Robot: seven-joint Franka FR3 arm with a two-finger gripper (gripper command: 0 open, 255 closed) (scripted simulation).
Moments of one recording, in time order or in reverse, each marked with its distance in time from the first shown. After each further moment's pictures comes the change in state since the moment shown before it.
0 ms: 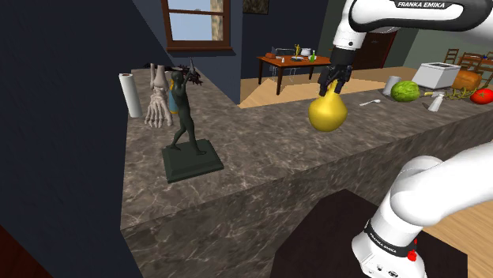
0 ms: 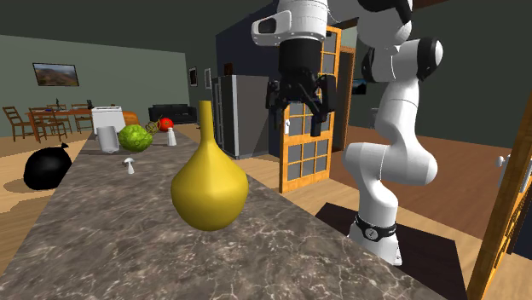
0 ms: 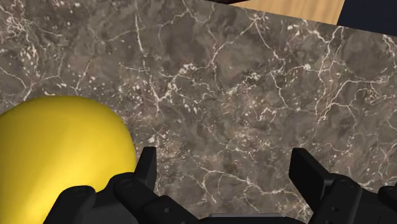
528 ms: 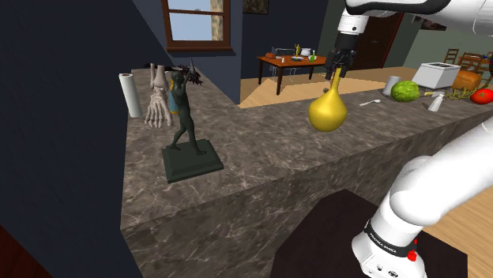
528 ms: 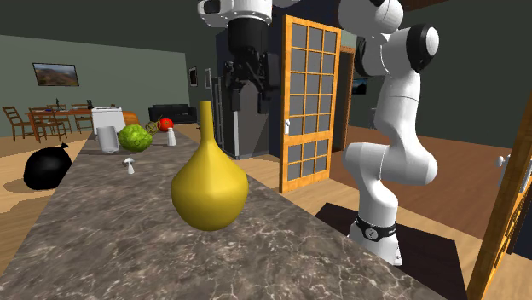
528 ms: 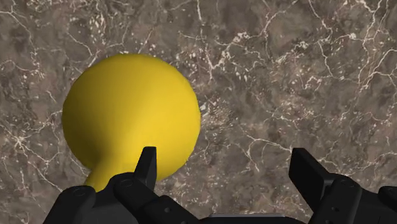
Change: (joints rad) arm -0.011 0.236 -0.147 0.311 -0.008 -0.081 -0.178
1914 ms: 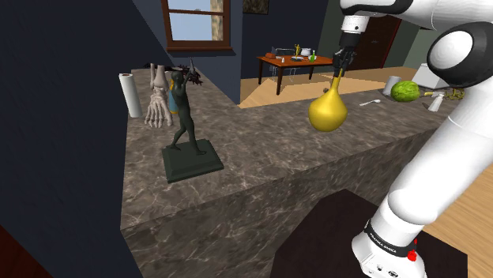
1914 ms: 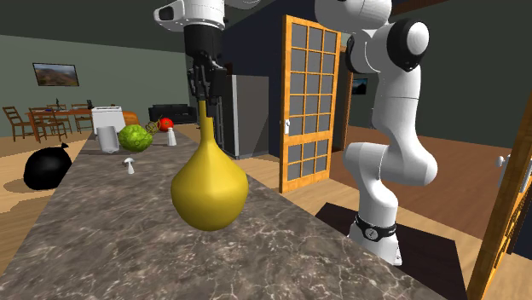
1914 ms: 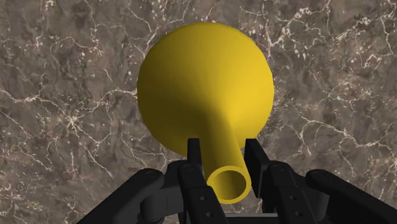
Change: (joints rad) arm -0.043 0.263 -0.163 0.258 0.069 -0.019 -0.218
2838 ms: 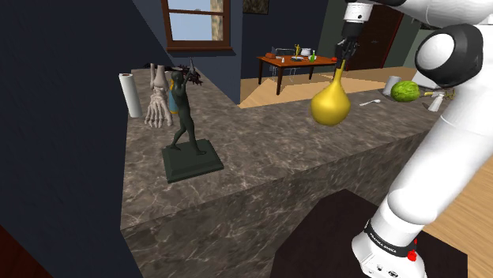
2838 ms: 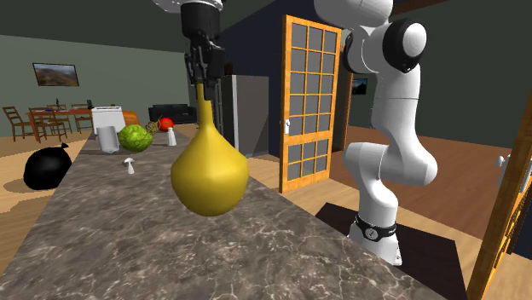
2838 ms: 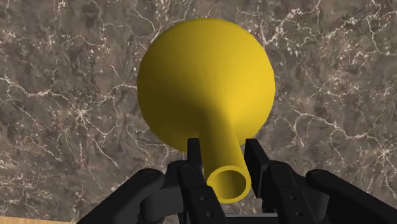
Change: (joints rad) arm -0.008 0.063 -0.017 0.161 0.032 -0.108 -0.026
